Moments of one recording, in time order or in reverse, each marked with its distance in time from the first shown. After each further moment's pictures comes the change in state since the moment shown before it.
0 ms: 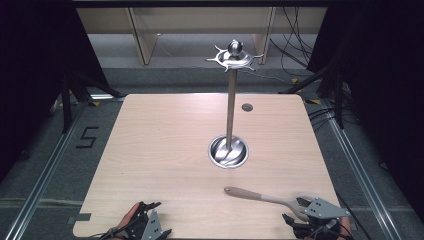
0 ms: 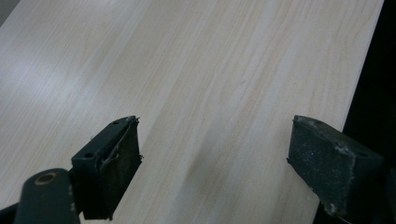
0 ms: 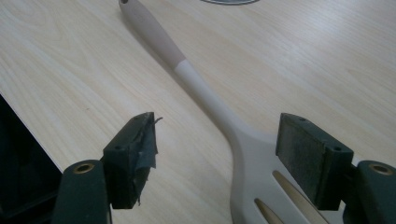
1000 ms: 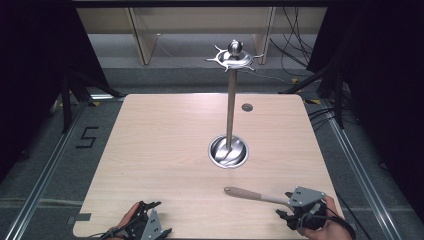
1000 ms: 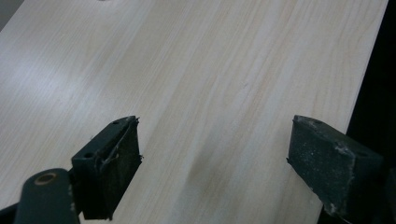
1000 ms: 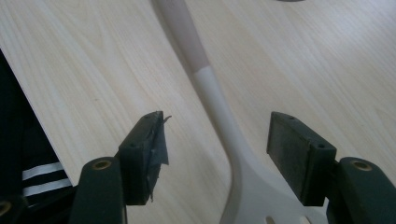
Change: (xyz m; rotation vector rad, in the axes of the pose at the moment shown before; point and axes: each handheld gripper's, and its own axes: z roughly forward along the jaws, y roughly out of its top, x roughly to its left) left arm 0.001 0.000 0.000 -0.008 -0.004 -0.005; right arm 0.000 0.045 0.017 0.197 0.089 -0.202
